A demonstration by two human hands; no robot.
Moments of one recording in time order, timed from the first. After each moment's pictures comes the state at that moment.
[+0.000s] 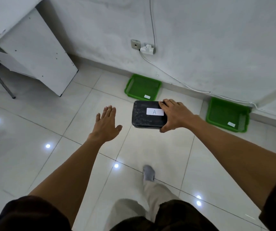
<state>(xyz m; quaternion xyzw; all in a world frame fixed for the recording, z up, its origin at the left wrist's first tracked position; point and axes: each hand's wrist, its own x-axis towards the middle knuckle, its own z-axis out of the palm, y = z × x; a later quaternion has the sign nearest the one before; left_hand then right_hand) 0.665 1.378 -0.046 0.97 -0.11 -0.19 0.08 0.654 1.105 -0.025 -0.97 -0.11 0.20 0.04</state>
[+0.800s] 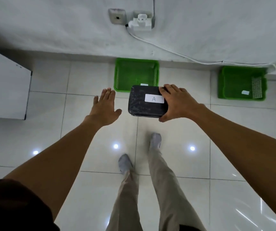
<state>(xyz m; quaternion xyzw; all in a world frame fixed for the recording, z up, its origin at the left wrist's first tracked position) 1.049 1.413 -0.210 0.91 -0.28 -0.29 0.05 0.941 1.176 -0.179 -0.96 0.05 0.27 0.07</state>
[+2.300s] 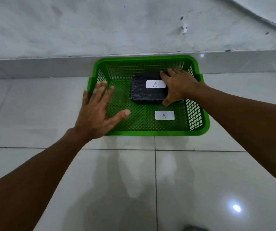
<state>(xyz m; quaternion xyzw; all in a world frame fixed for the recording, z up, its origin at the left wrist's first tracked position) 1.275 1.307 -0.750 0.92 -0.37 -0.05 0.12 1.229 1.030 -0.751 -0.98 0.06 0.18 -0.04</state>
